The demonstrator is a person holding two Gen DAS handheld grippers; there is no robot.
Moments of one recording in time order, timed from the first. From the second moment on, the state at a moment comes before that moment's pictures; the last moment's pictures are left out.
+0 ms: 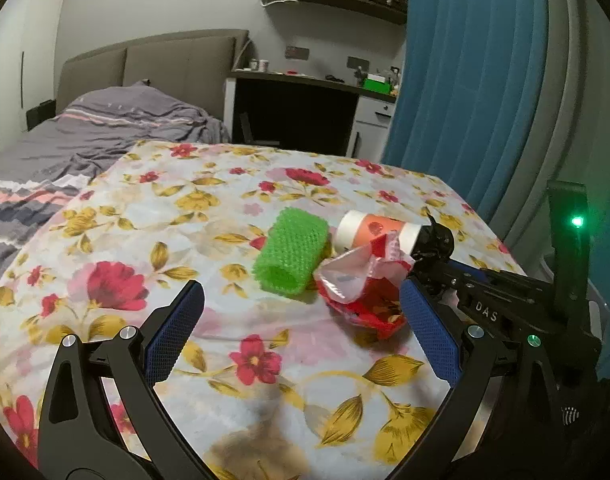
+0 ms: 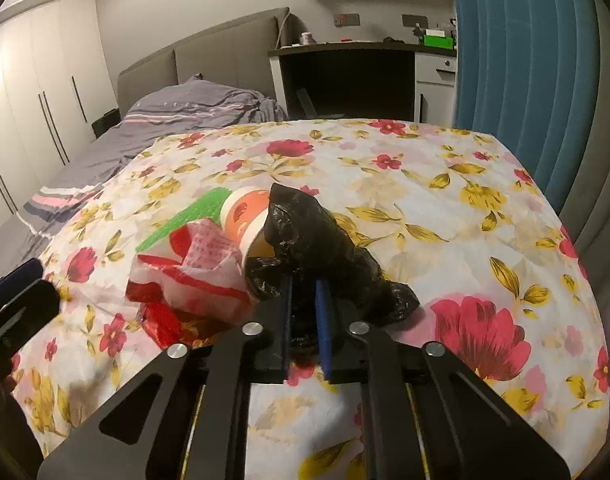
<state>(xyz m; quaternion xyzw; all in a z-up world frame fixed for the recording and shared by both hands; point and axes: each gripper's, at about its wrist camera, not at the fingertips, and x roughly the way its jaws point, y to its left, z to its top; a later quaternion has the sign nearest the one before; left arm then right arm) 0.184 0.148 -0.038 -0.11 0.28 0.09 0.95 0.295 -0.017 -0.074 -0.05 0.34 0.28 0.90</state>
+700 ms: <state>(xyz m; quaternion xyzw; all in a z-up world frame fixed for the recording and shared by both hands) 0.245 0.121 -0.062 -0.13 0.32 0.03 0.94 0.246 -0.079 -0.048 -0.01 0.30 0.26 0.92</state>
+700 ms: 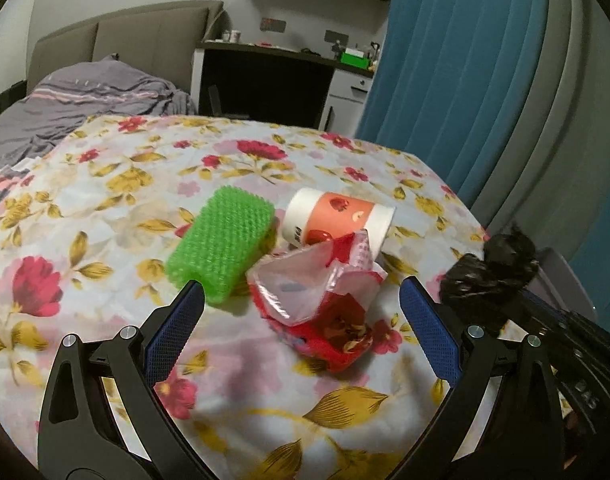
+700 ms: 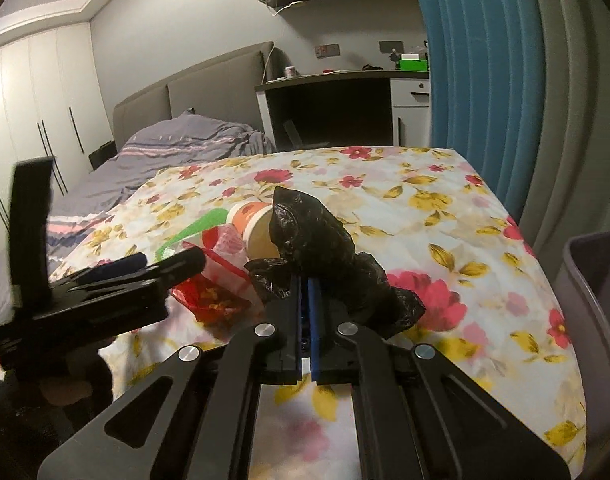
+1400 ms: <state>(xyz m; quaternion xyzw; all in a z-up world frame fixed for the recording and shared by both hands) 0.246 0.120 -0.074 -0.14 0.34 0.01 0.93 0.242 -0.090 -0.052 0.00 0.30 0.26 0.92</state>
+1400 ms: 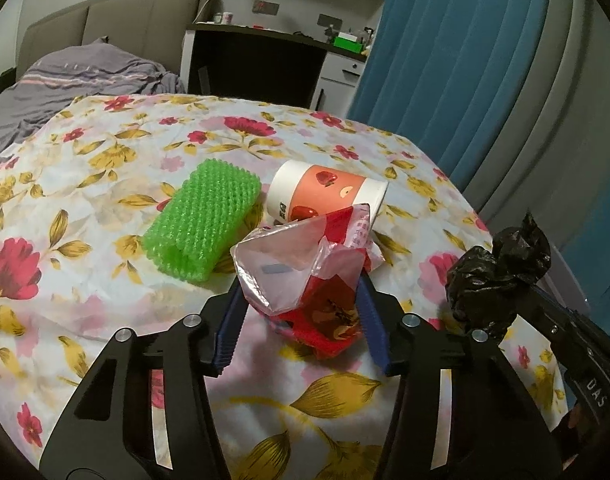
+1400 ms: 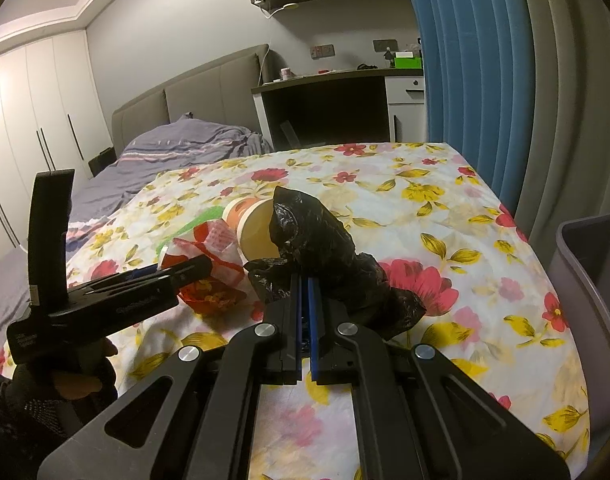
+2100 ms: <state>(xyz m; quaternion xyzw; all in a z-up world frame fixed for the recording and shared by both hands) 0.168 0.122 -0.026 -0.14 0.28 0.01 0.95 0.205 -0.104 -0.029 0.00 0.28 0.26 0.93</state>
